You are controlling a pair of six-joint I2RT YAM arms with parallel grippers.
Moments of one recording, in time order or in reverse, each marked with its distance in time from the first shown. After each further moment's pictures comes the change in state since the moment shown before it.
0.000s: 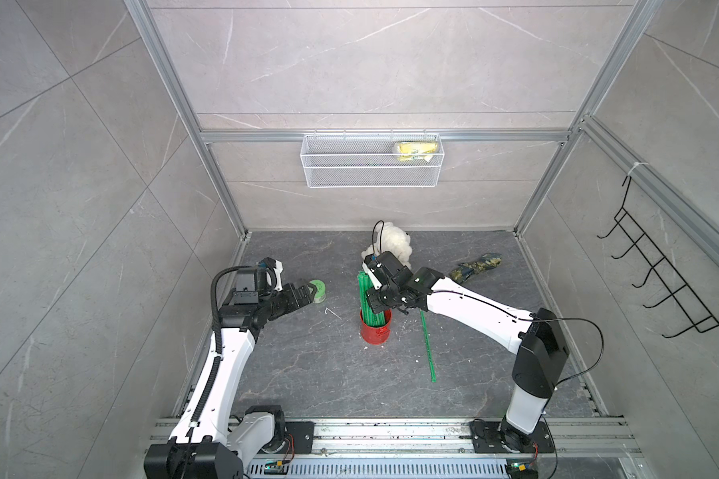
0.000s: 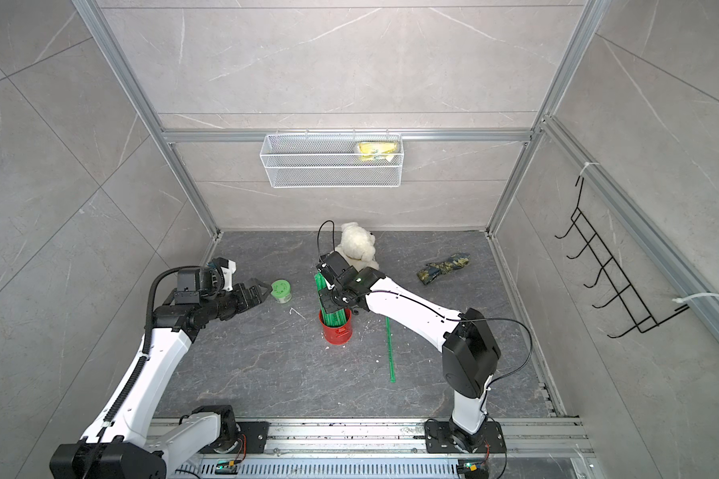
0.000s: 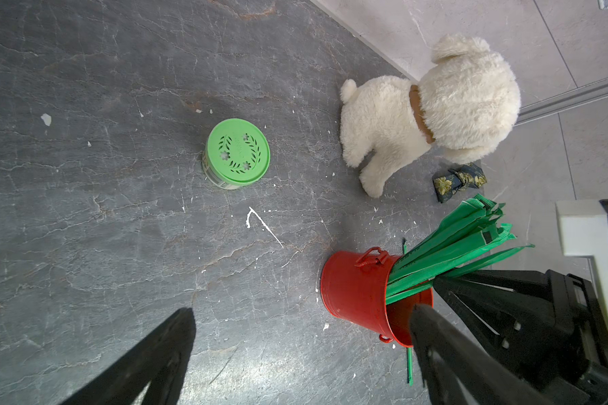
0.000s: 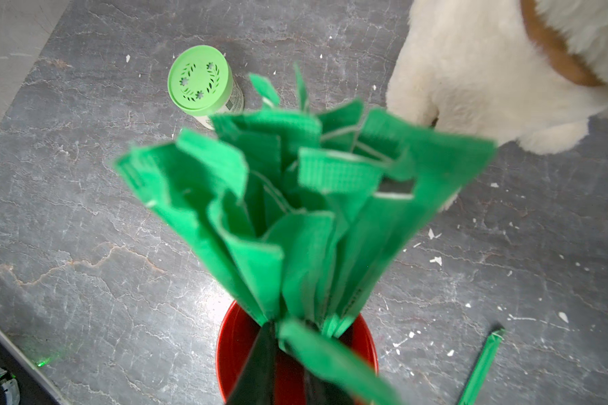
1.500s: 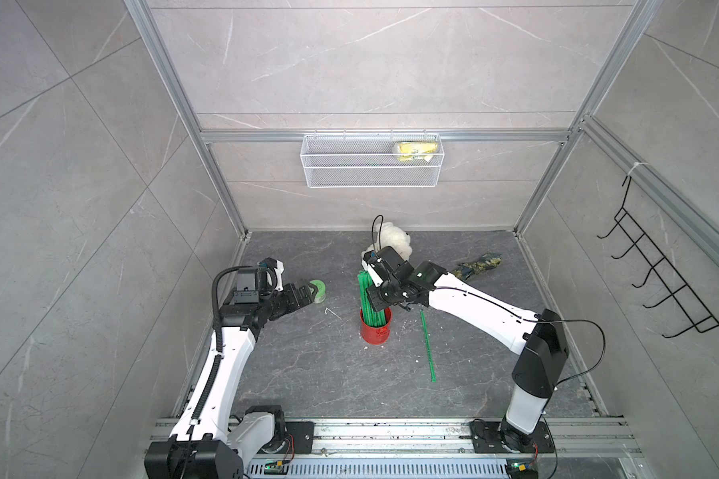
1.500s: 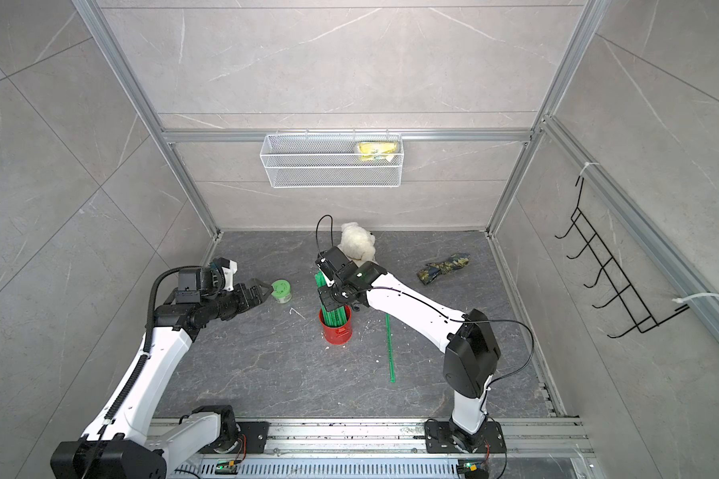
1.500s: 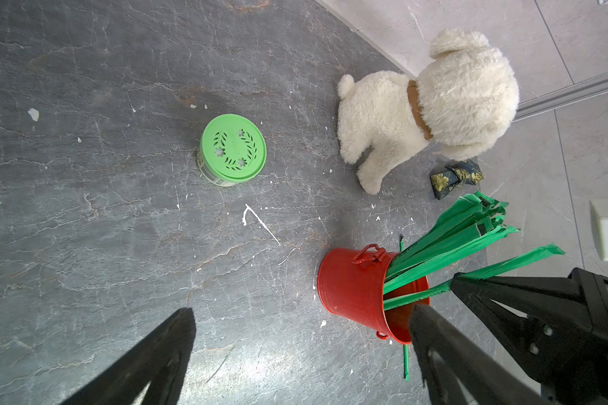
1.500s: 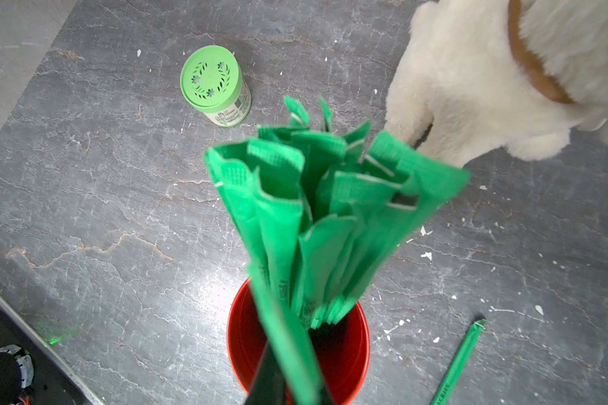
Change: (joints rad) left arm 0.000 0.005 0.000 0.000 0.016 0.000; right arm 0.000 -0.002 0.078 -0.099 -0.010 -0.031
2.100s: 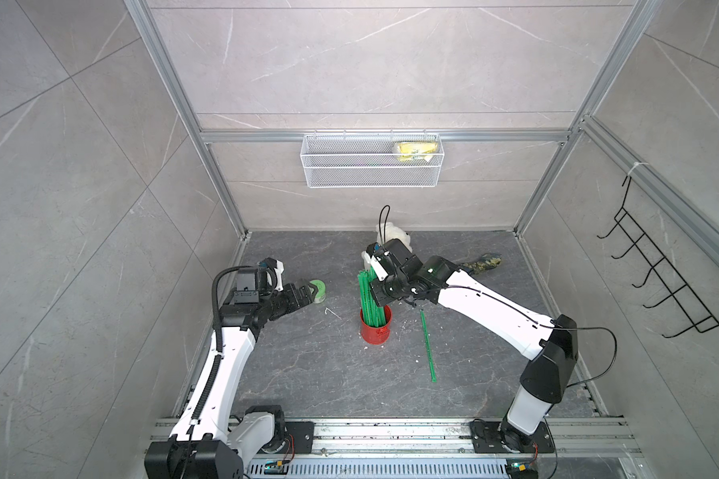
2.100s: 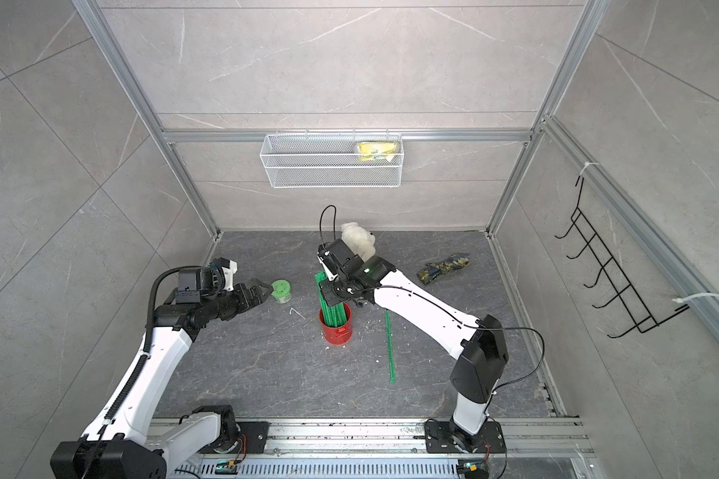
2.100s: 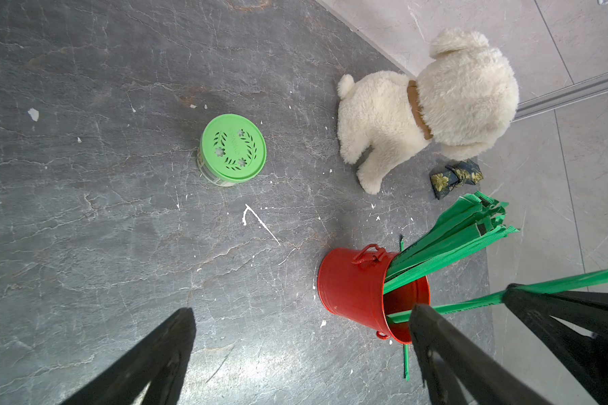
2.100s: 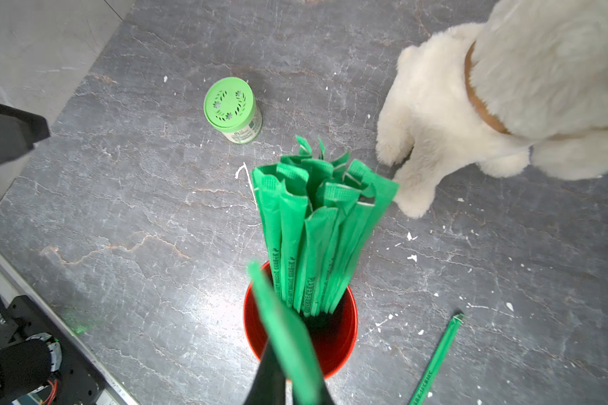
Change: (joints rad) left arm 0.000 0.000 0.000 0.000 0.000 0.000; right arm 0.000 -0.056 0.072 -0.069 0.002 -0.017
